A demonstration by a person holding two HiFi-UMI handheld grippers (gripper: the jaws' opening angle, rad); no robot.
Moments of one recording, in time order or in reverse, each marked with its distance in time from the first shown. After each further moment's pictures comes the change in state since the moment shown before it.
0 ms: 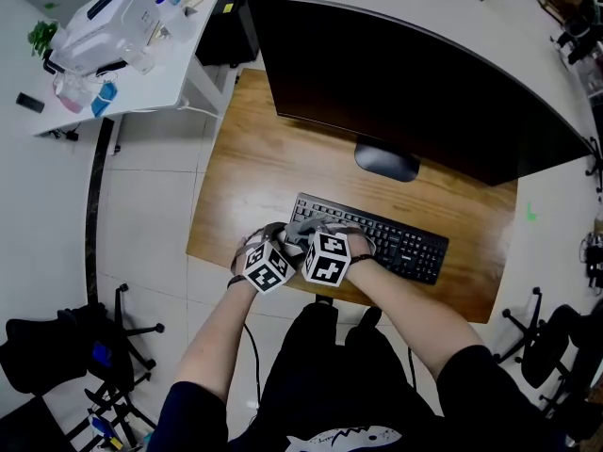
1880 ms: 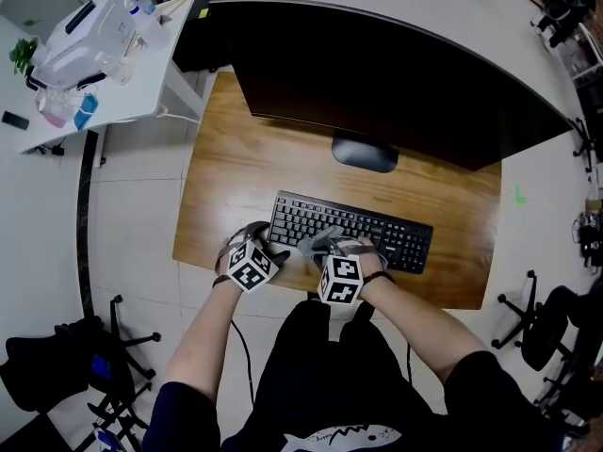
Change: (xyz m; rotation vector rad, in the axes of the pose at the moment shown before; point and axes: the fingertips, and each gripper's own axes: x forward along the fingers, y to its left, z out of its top) left arm 0.001 0.000 -0.003 0.022 0.026 0.002; right arm -0.025 0.042 -0.083 -0.035 0.085 -0.072
